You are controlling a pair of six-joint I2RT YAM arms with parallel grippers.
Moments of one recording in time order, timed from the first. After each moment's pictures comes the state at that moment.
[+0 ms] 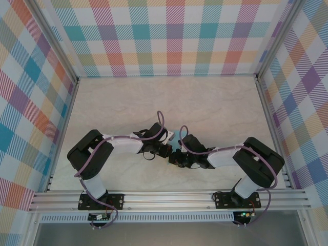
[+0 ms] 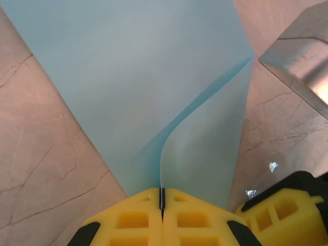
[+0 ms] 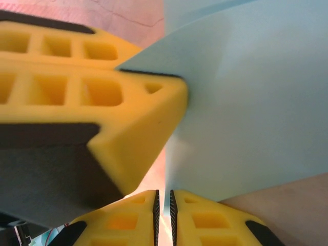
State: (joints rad) left arm -0.78 1.74 0.87 -0.16 0.30 -0.31; right arm 0.84 1.58 0.49 0.28 -0.44 1.10
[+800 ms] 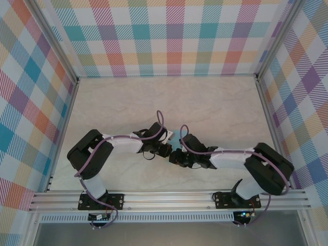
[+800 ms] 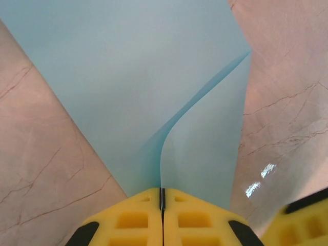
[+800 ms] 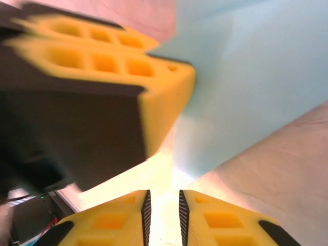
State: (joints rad) left arm -0.77 1.74 0.88 -0.16 0.30 -0.32; right arm 0.85 1.42 0.53 0.06 -0.32 1.07
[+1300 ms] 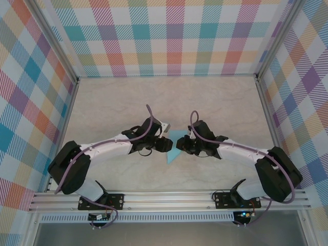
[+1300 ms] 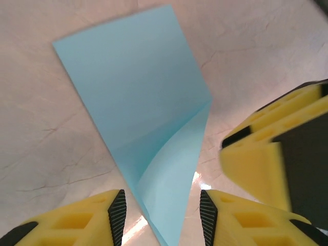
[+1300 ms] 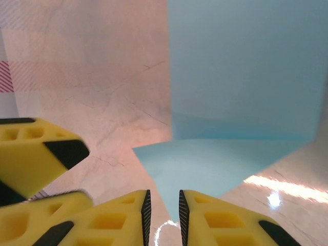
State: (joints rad) left arm -0.77 1.49 0.87 -0.25 0.20 -0.41; right arm 0.68 1.40 0.65 -0.11 -0.37 0.95
